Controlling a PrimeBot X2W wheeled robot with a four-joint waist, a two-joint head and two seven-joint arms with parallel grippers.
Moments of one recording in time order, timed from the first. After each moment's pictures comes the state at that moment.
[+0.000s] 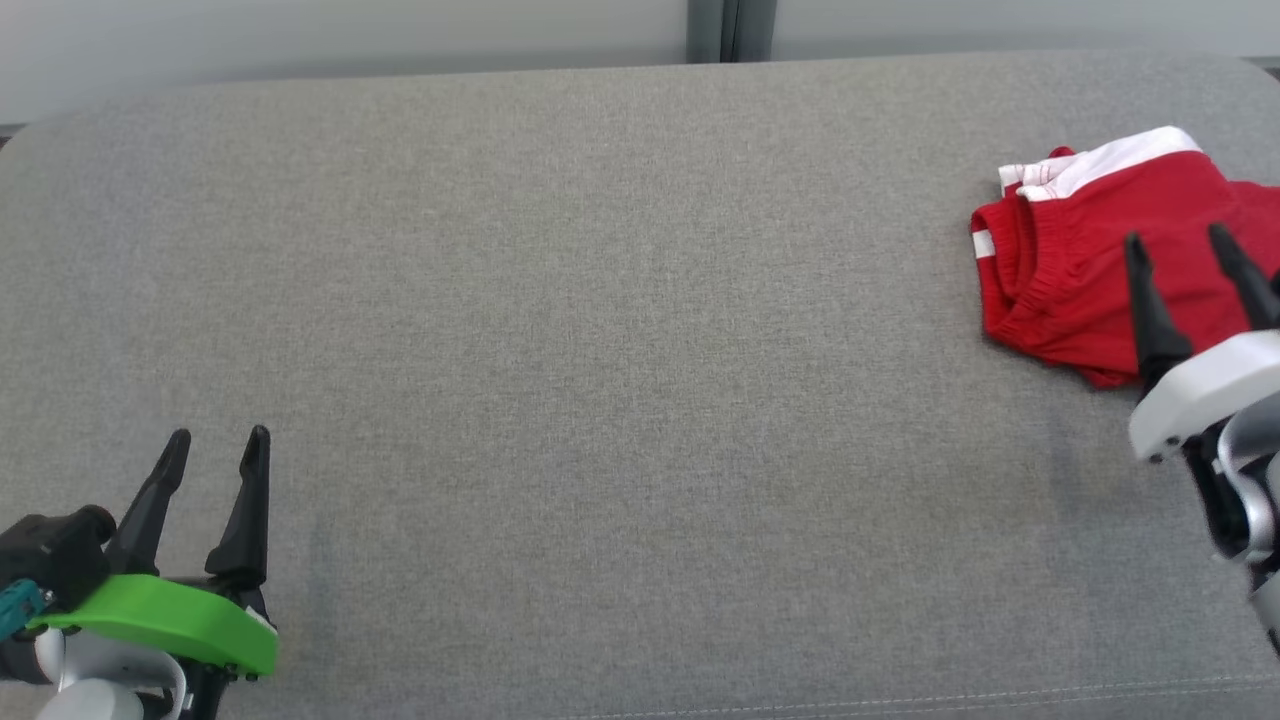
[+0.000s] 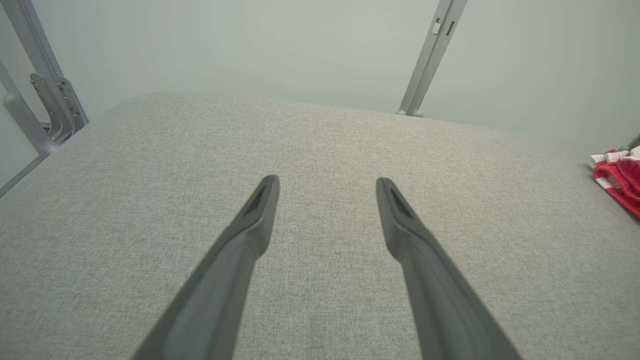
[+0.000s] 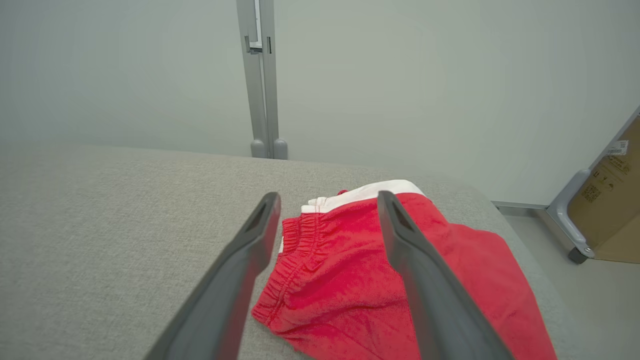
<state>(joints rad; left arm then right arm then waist) -0.07 0.47 -0.35 0.06 -0.79 0.09 -0.25 -0.30 -0.52 0.31 0.23 0.49 -0.13 -0.09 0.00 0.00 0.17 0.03</state>
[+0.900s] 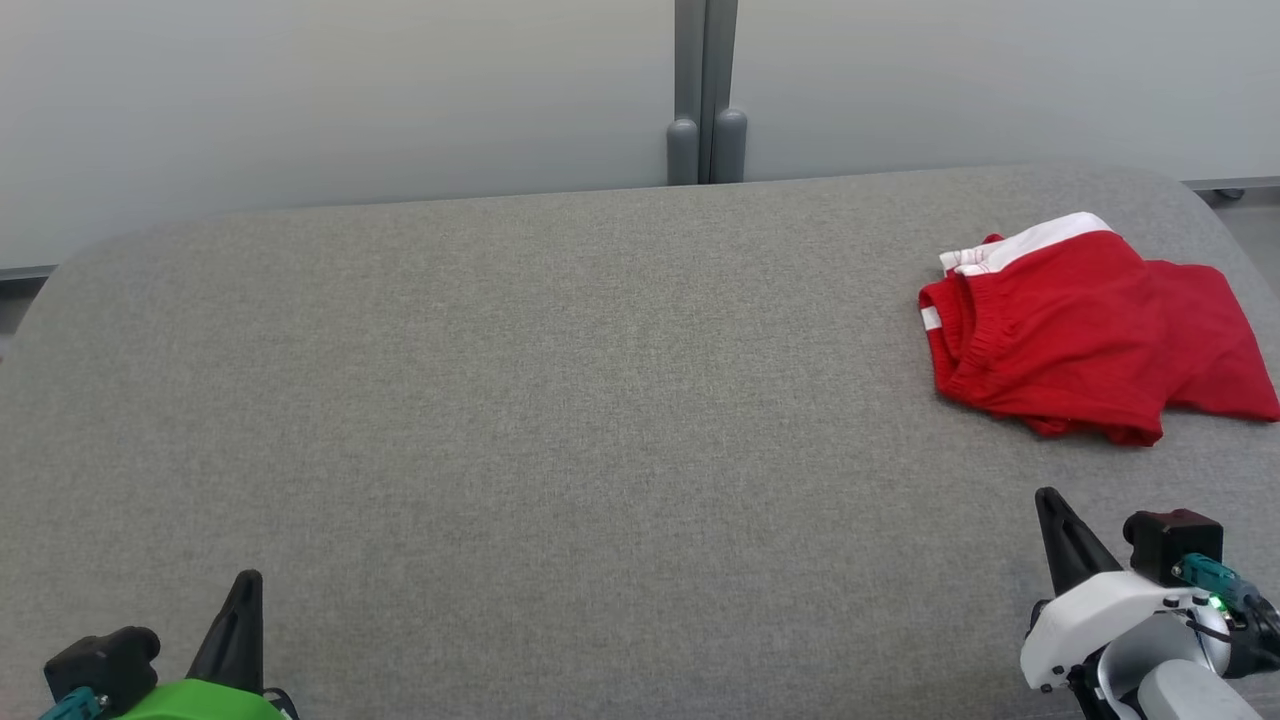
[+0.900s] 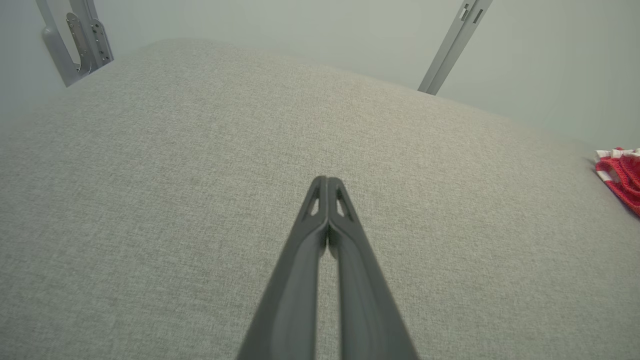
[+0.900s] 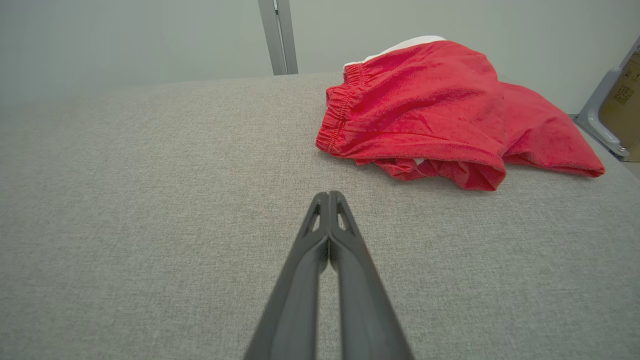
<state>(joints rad) 0.08 0.35 -0.32 0.19 -0.79 0.11 -0.24 0.01 -0.29 0.33 0.33 0.42 -0.12 -0.19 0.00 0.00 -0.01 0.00</state>
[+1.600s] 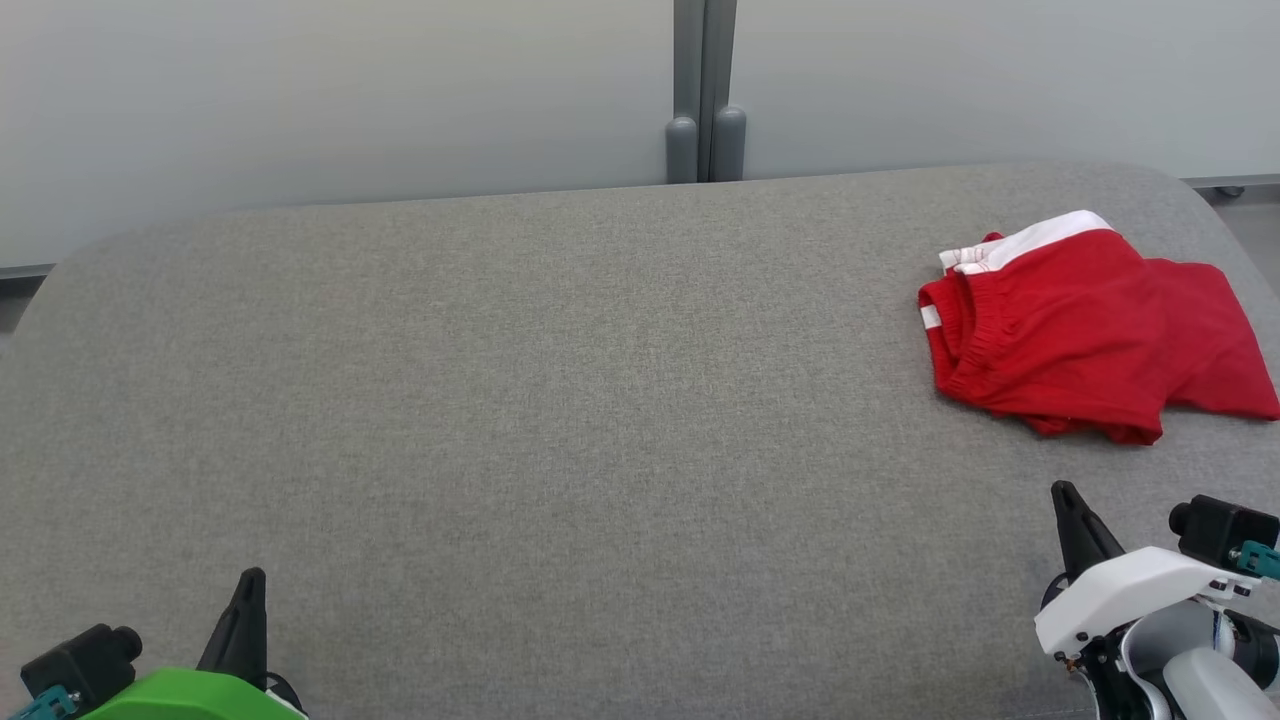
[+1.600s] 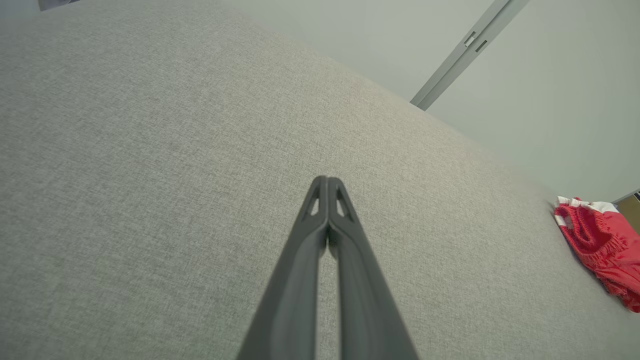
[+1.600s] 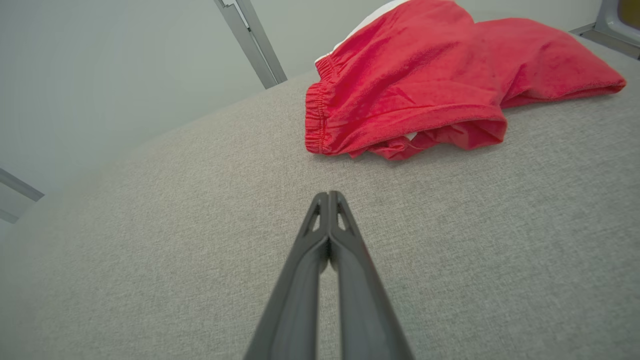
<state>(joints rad) 0.08 0.30 -0.25 0.19 -0.96 0.07 -0.18 0.01 -0.25 0.23 0.32 0.66 -0.08 -0.13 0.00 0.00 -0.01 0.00</state>
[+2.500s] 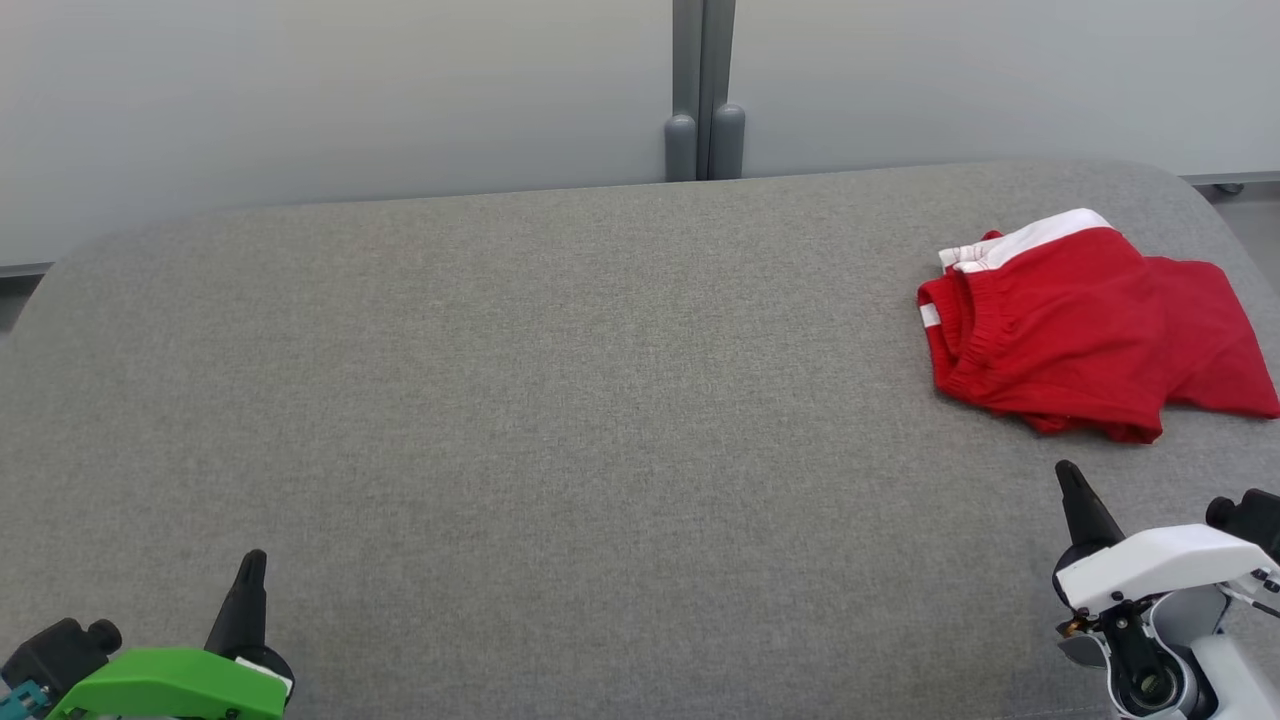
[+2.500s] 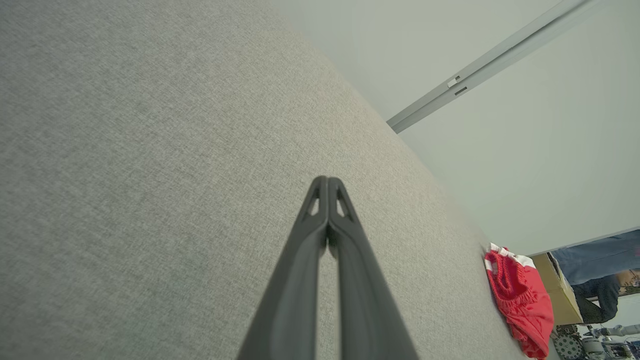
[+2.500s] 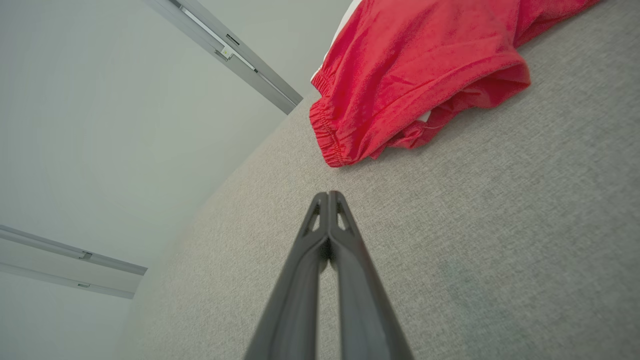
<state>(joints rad) 0.05 0.23 -0.16 0.21 -1.17 0.01 -0.10 -0.01 -0.19 0.12 0.31 0.95 -0.02 -0.05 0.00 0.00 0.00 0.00</state>
